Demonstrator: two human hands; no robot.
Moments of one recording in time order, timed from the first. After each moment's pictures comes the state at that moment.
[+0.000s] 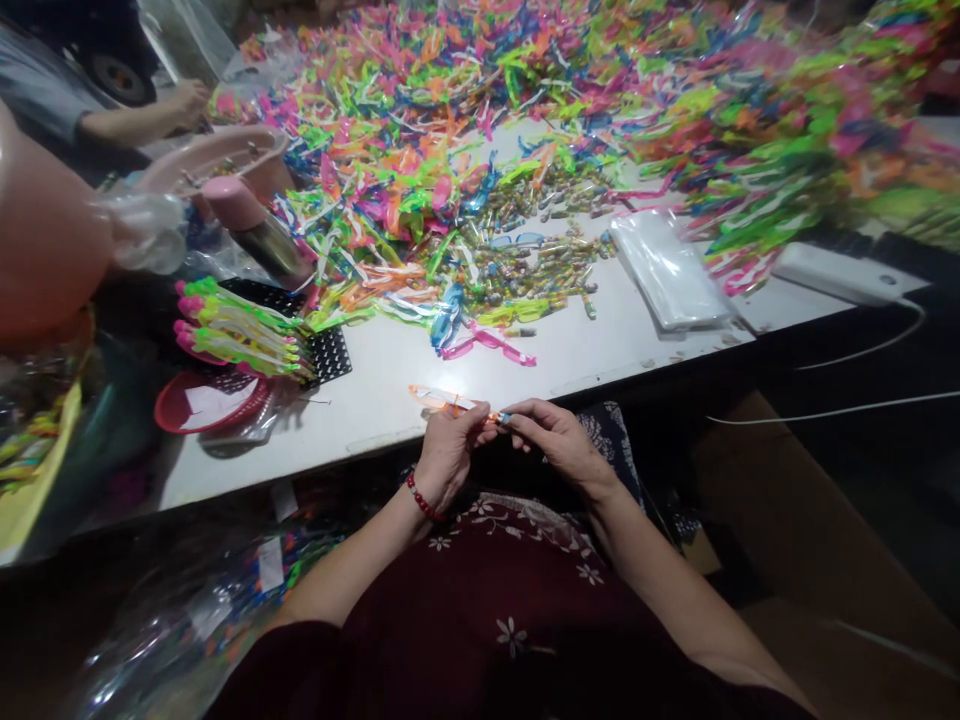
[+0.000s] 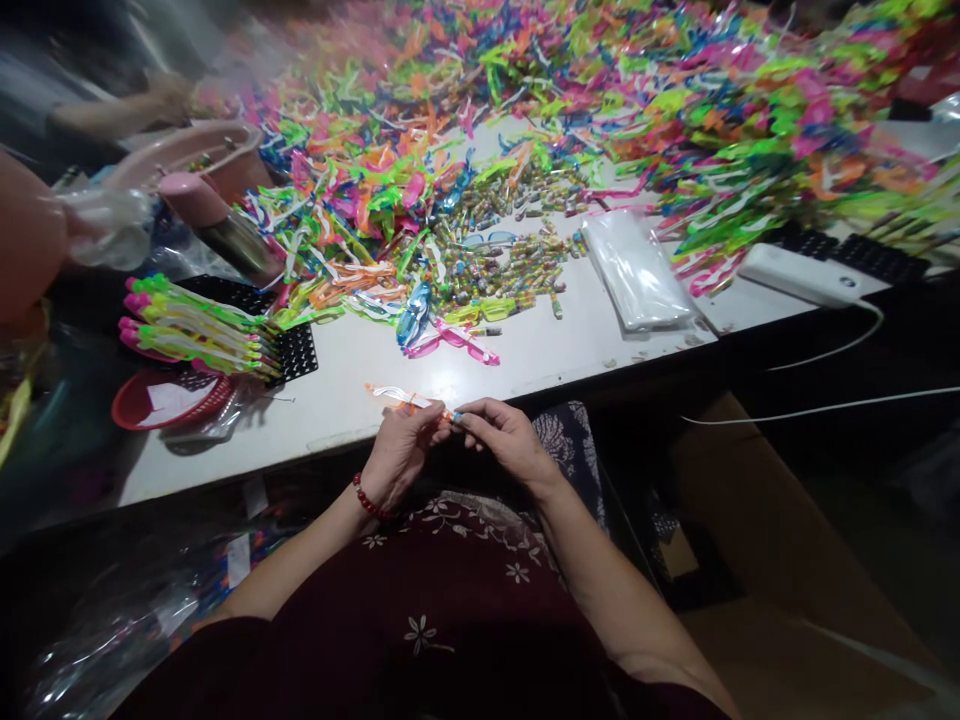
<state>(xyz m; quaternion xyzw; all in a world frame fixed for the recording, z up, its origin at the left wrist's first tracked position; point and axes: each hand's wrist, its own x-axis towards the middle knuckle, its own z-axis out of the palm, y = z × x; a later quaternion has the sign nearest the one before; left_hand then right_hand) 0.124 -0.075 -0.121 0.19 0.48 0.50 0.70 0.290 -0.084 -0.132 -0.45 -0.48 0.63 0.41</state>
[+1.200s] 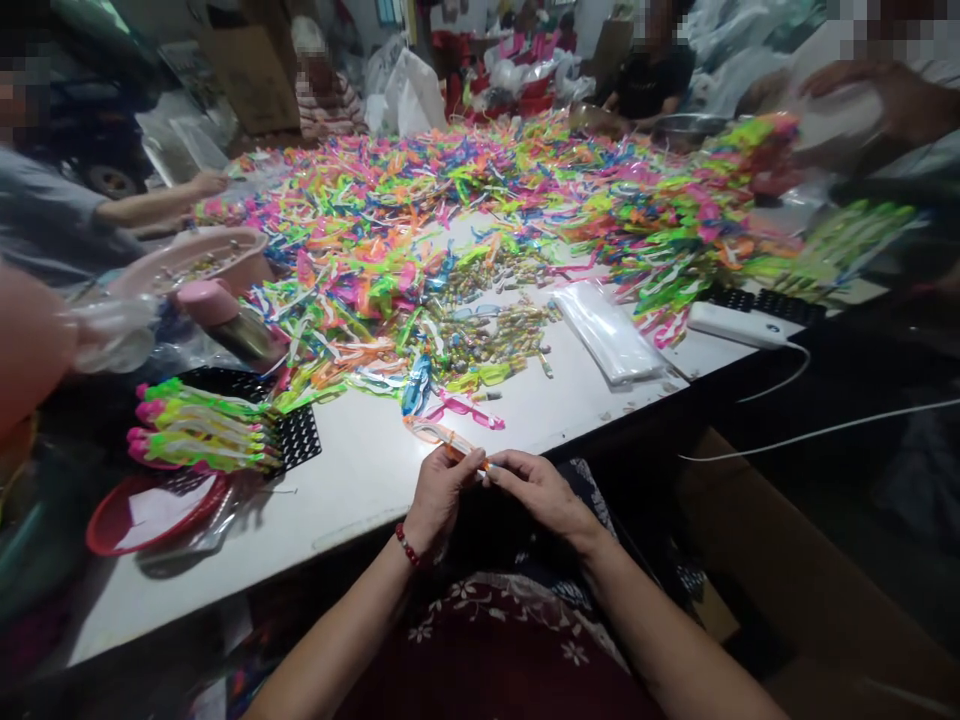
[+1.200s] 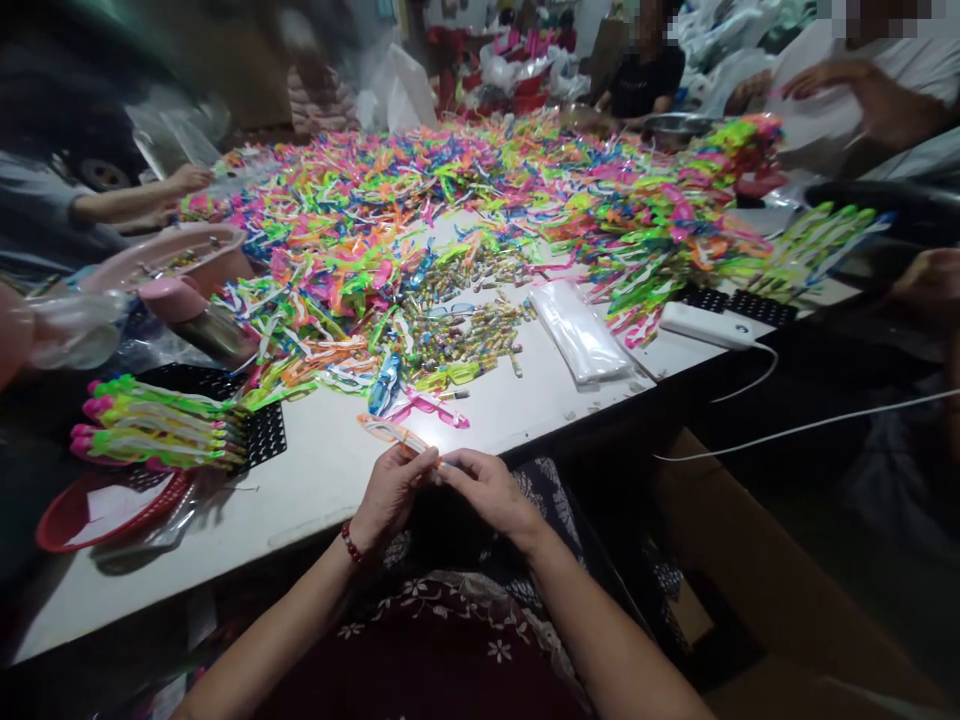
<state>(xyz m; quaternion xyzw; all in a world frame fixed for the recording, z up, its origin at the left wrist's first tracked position) 0.142 -0.038 -0.119 0.35 0.43 0.47 0.69 0.304 -0.064 -0.109 -0.46 -0.55 0.57 0.40</state>
